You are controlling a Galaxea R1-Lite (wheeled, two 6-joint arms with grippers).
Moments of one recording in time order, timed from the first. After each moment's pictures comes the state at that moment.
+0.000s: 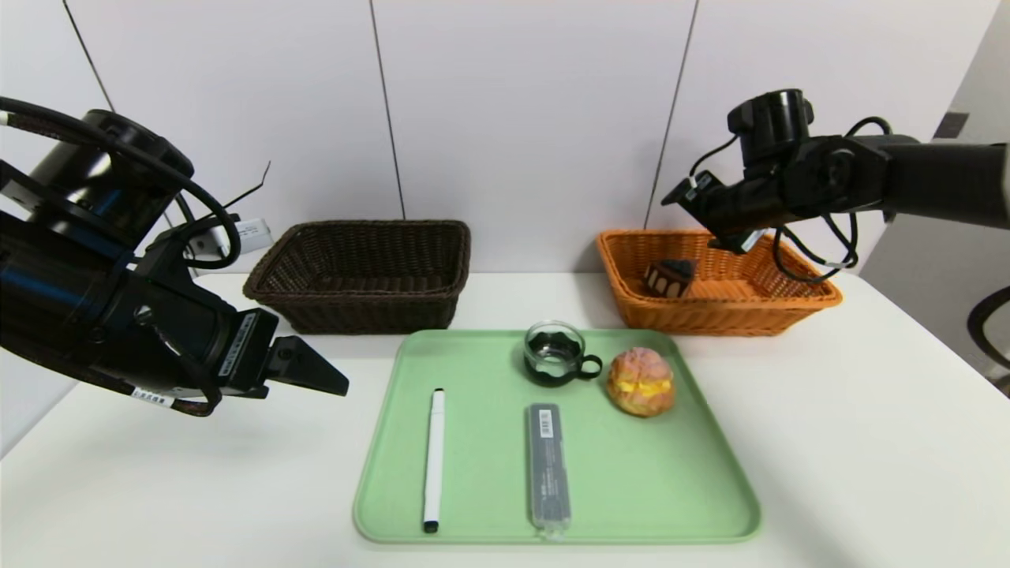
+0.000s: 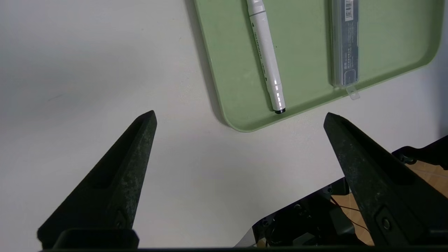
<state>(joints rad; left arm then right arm) -0.29 1.50 -1.32 0.77 -0.31 -0.22 0.18 2.17 -1.96 0.32 -0.10 0.80</state>
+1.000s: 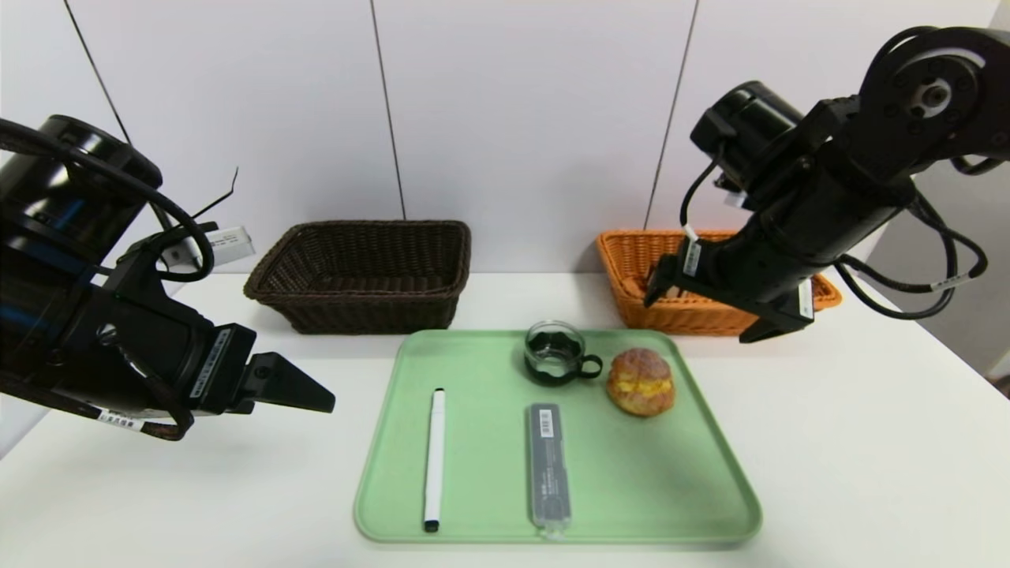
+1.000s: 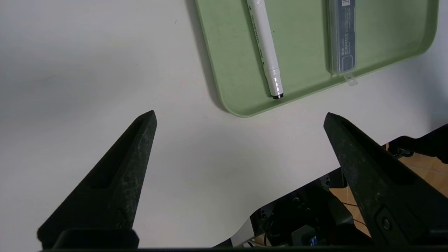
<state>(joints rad) -0.29 1.44 -1.26 0.77 -0.32 -0.22 0.46 1.93 -1.92 1.06 -0.13 0.77</state>
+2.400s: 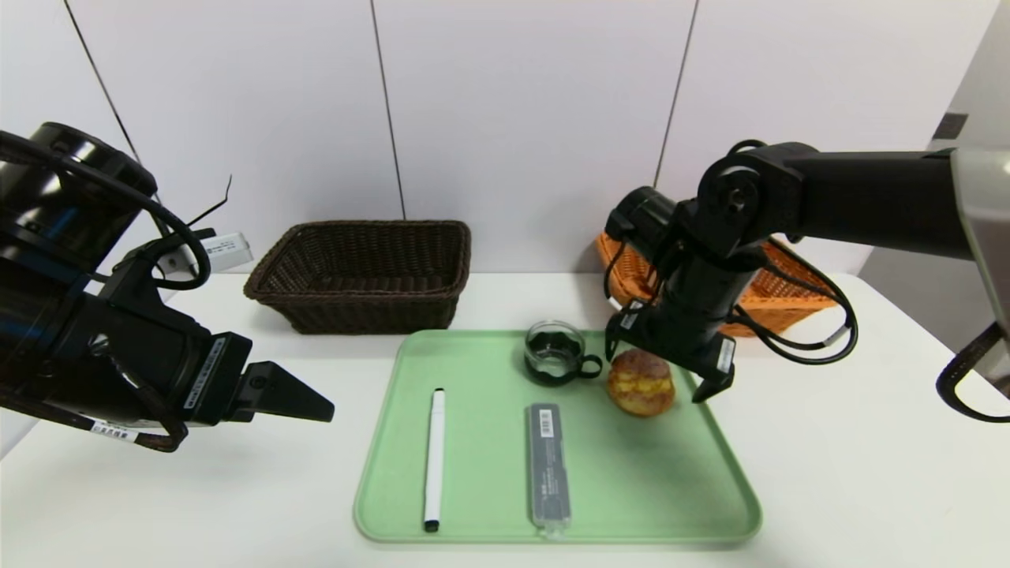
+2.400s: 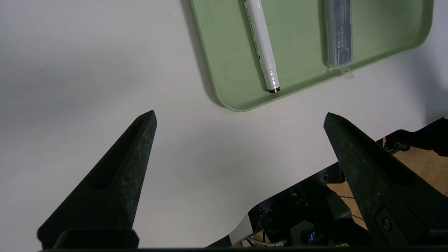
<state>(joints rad) -0.29 1.43 -1.24 0.76 -0.34 -0.22 0.50 2.16 -1.94 1.07 -0.10 1.00</state>
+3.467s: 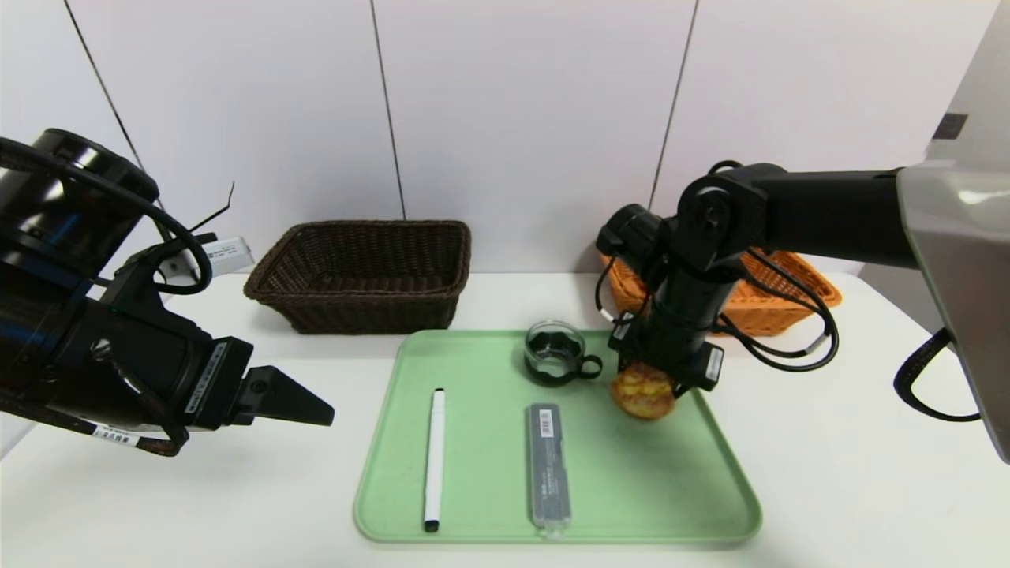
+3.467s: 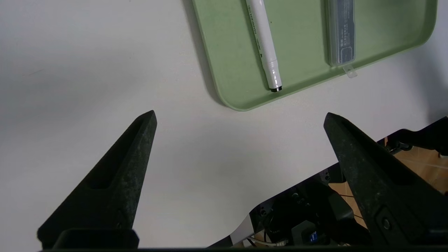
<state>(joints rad) -0.29 1.43 -1.22 0.75 -0.34 -0.22 0.50 2.21 -1.95 1.07 -0.09 0.99</state>
